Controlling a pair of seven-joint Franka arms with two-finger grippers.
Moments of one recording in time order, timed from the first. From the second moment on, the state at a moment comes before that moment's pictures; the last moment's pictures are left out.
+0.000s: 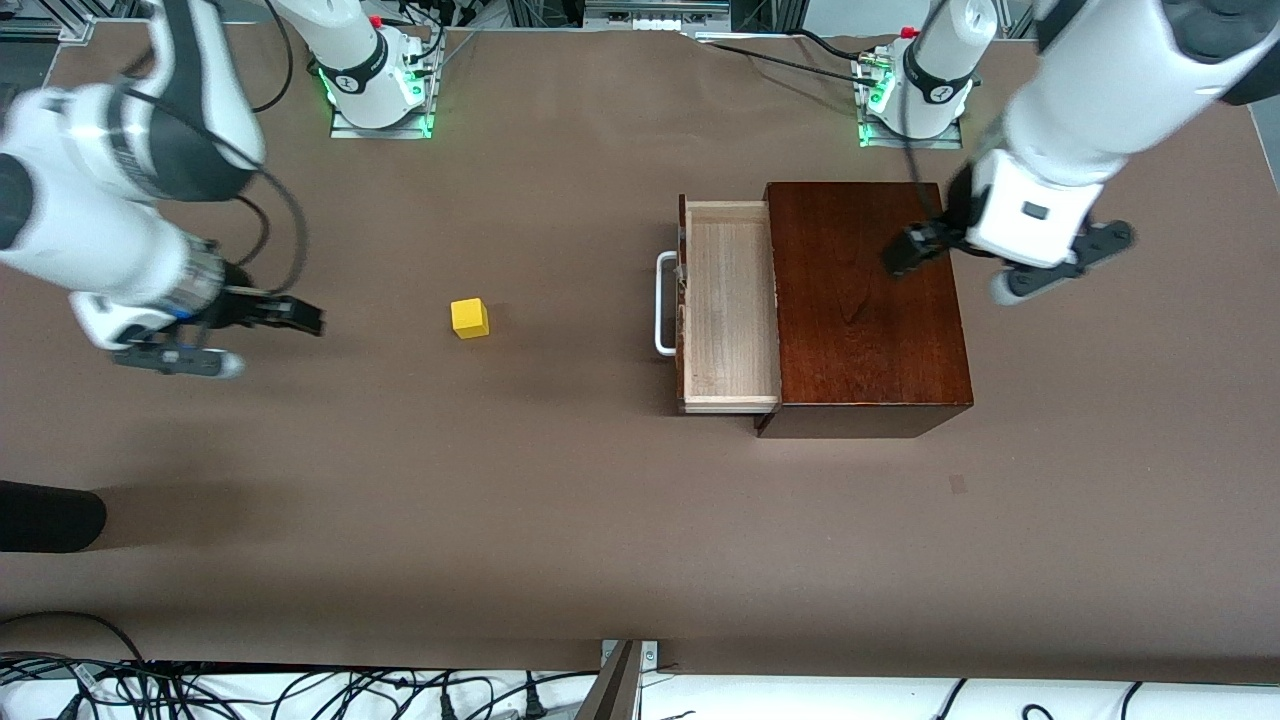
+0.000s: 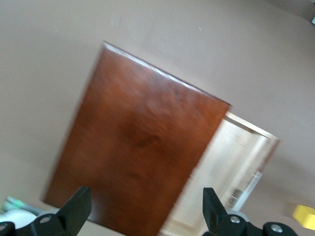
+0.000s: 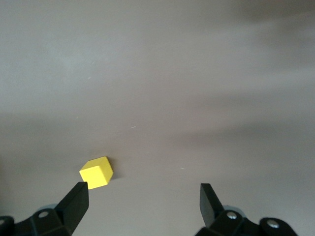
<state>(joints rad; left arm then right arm) -0.37 0.17 0.00 -1.44 -0.11 1.54 -0.88 0.44 0.19 -0.39 -1.72 0.12 1.80 0.16</state>
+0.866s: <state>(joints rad) -0.73 0.51 0.00 -1.28 -0.21 1.63 -1.67 0.44 0.13 -0.50 -1.52 0.09 1.57 0.08</state>
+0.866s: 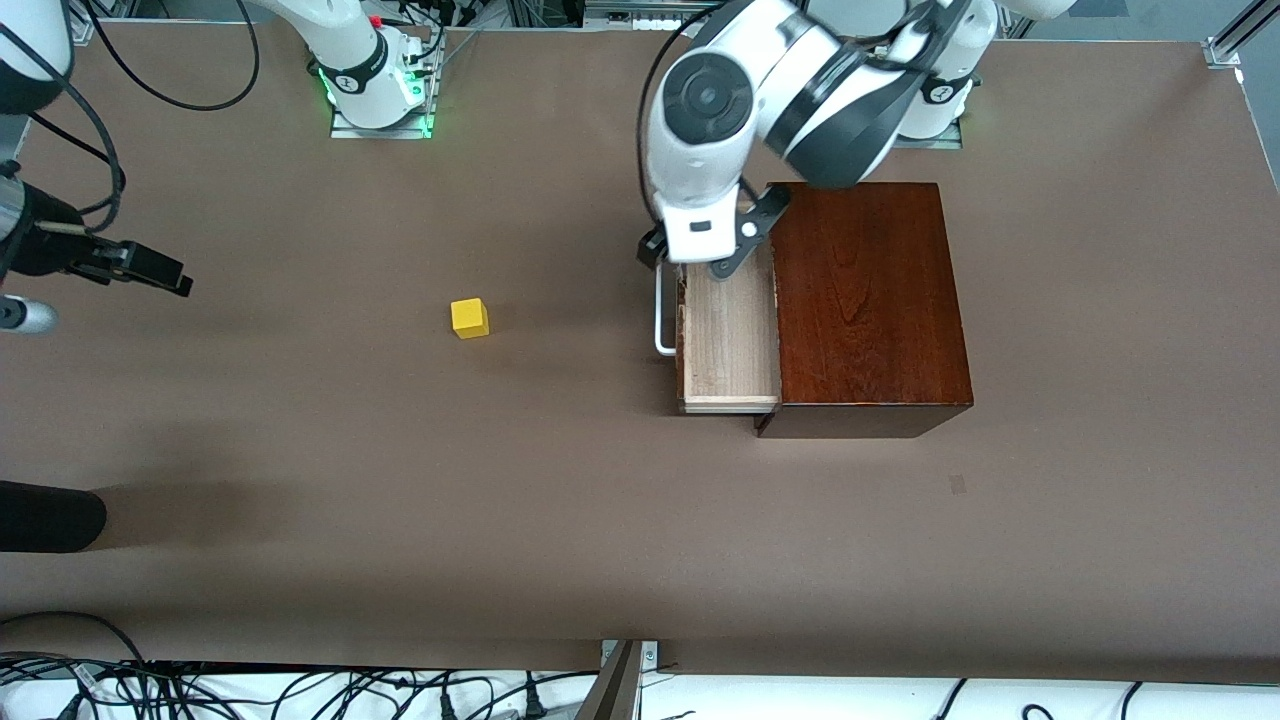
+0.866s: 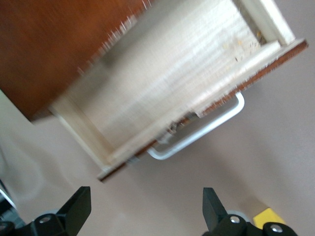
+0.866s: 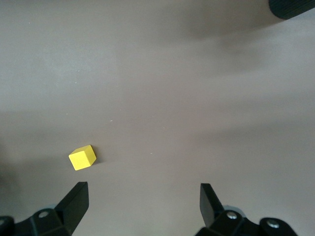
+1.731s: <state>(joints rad) -0.86 0.75 0.02 -1.21 -0.15 1.75 -1.80 -0.01 0.11 -0.03 -1.53 0.02 1.56 0.08</state>
